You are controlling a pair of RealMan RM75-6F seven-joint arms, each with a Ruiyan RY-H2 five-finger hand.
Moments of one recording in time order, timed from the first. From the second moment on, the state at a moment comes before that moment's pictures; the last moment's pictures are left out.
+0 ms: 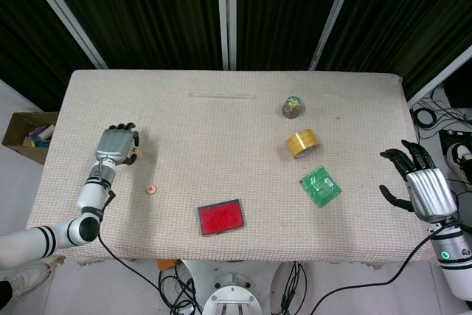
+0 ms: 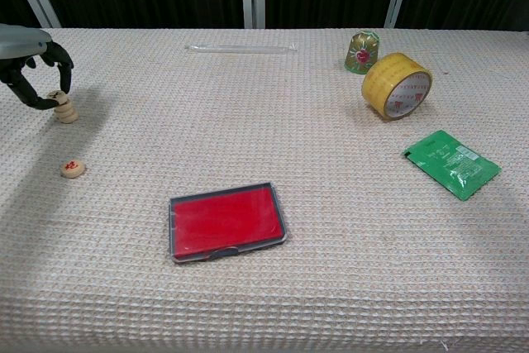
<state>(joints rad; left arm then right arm) -0.81 -1.39 -0.10 -1.42 0.64 0.90 0.54 0.23 -1.09 0.08 -1.54 -1.60 1.46 0.09</state>
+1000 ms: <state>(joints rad) -0.80 -1.39 -0.10 -1.42 0.64 0.89 0.54 0.23 -1.10 0.08 -1.54 -1.59 1.45 0.08</state>
